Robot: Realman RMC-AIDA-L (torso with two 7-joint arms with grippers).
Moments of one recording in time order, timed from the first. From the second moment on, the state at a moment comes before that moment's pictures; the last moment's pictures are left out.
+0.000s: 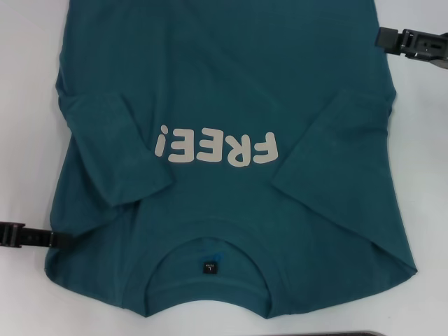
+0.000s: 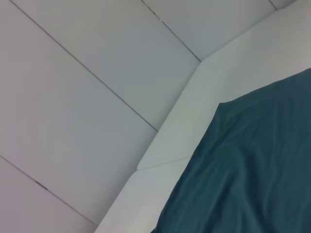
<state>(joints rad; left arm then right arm) -0.45 -1.98 -2.62 -0.75 -0.56 1.75 -2.10 0.51 1.94 -0.43 -0.58 -2.01 -1.63 1.96</state>
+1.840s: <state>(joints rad) -0.42 -1.96 -2.62 -0.75 -0.54 1.81 -2.11 0.41 1.95 -0.56 -0.66 -2.19 -1.84 2.15</state>
